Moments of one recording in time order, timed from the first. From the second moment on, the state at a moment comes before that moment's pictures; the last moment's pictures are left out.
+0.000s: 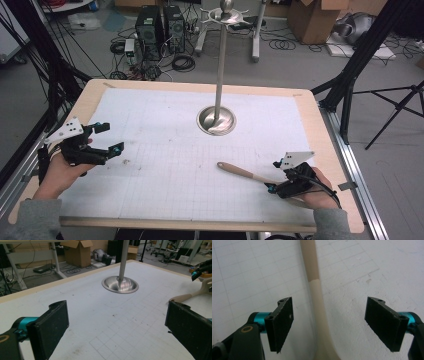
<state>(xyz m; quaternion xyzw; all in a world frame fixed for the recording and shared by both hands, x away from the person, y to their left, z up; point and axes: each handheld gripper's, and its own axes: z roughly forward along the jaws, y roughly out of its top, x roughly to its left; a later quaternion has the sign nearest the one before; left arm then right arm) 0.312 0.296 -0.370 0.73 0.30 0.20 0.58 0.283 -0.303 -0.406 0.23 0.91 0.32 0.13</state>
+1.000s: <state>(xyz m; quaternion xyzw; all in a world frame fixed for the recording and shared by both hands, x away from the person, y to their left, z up) 0.312 0.297 -0.371 0.73 0.30 0.20 0.58 0.284 -0.305 -0.418 0.21 0.93 0.28 0.10</state>
